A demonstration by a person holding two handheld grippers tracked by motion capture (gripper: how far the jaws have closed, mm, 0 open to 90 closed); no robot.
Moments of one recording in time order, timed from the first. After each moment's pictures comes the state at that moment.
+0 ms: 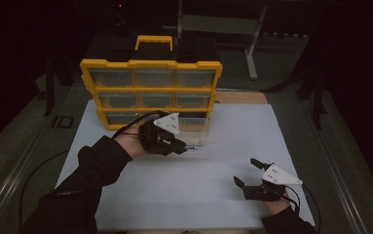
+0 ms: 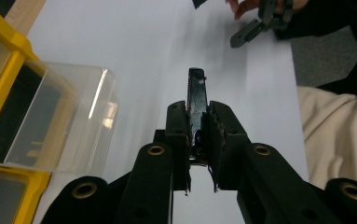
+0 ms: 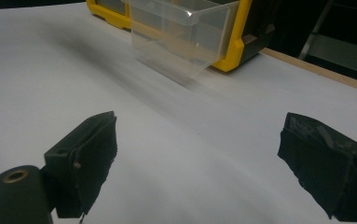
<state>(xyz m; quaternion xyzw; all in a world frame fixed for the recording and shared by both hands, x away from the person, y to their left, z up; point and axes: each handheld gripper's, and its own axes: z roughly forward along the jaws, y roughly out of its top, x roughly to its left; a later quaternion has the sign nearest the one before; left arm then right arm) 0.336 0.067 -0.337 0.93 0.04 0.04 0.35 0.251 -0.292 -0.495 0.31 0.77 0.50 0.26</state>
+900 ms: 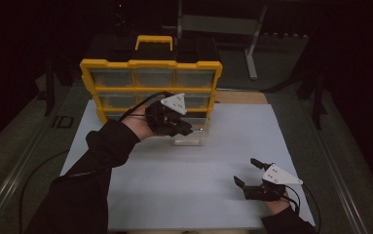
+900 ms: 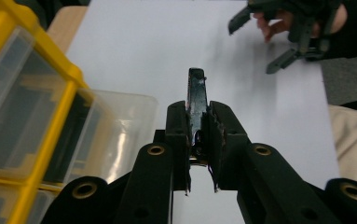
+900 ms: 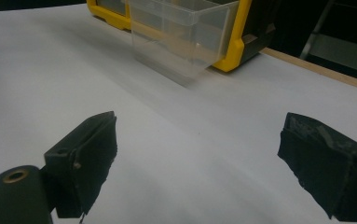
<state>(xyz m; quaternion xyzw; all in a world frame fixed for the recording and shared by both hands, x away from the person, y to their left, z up) 0.374 0.055 -0.315 0.93 0.05 0.07 0.36 0.251 -0.293 -0.496 0.31 0.77 0.50 0.26</state>
